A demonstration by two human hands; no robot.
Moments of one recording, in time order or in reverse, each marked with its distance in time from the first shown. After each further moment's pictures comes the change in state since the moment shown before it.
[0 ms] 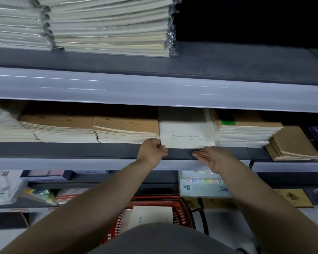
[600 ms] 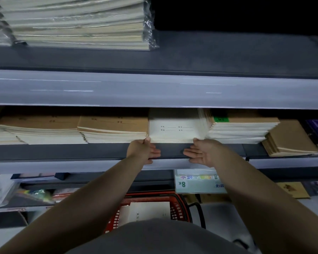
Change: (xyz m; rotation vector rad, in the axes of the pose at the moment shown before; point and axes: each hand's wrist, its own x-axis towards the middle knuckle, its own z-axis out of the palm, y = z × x) left_hand 0.024 -0.003 0.008 -0.139 0.085 -0.302; right_hand 0.020 -0.015 0.005 -0.193 -0.025 0.128
